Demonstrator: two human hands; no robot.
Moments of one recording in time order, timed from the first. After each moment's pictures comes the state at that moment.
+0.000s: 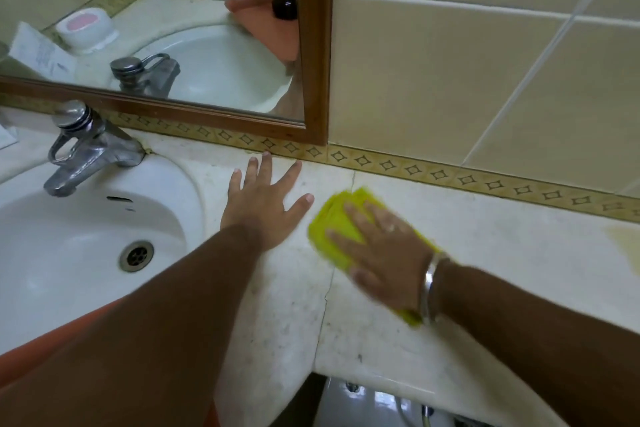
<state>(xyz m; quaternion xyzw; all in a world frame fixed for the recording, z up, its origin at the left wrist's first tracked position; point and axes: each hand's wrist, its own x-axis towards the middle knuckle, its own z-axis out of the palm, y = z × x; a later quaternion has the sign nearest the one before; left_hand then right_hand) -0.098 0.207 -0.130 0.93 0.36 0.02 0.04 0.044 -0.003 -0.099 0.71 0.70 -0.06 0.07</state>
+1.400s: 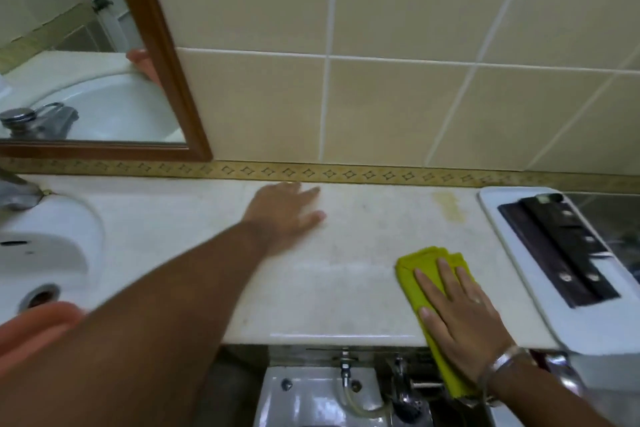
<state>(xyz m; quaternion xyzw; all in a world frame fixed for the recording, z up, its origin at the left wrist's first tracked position) 0.015 0.057 -0.071 0.99 0.12 -0.04 0.03 0.067 -0.294 -0.094 0.93 0.34 -0.13 0.01</state>
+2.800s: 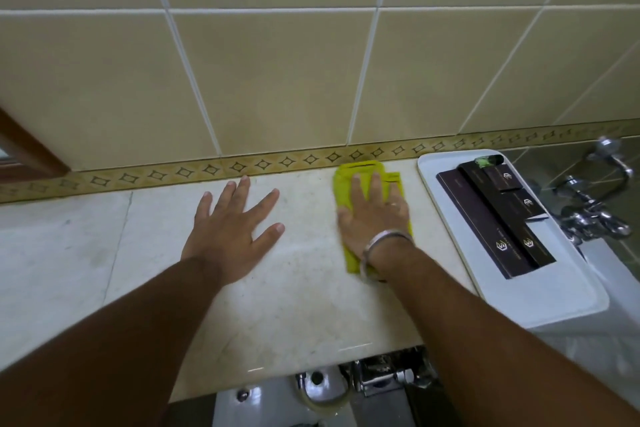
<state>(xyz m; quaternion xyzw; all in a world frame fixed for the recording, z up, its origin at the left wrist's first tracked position) 0.055 0.006 -0.130 0.99 0.13 -0.01 0.04 0.180 -0.206 -0.104 0.97 0.20 -0.11 -0.02</state>
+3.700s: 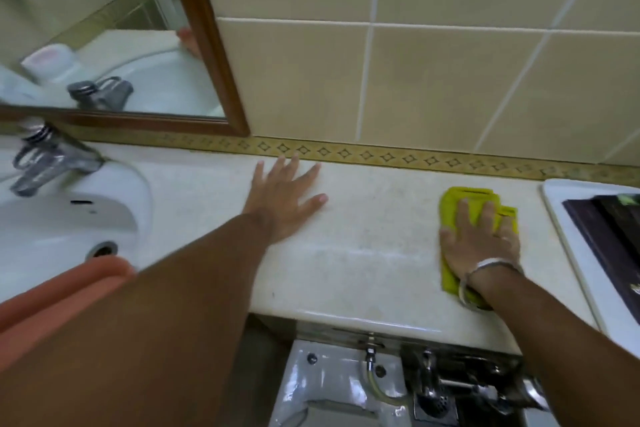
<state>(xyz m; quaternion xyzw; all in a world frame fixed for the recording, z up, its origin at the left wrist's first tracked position) -0.028 0.074 -0.087 0.97 0.23 -0.02 0.02 0.140 -0.208 -0.095 0.97 0.20 -0.14 0.02</state>
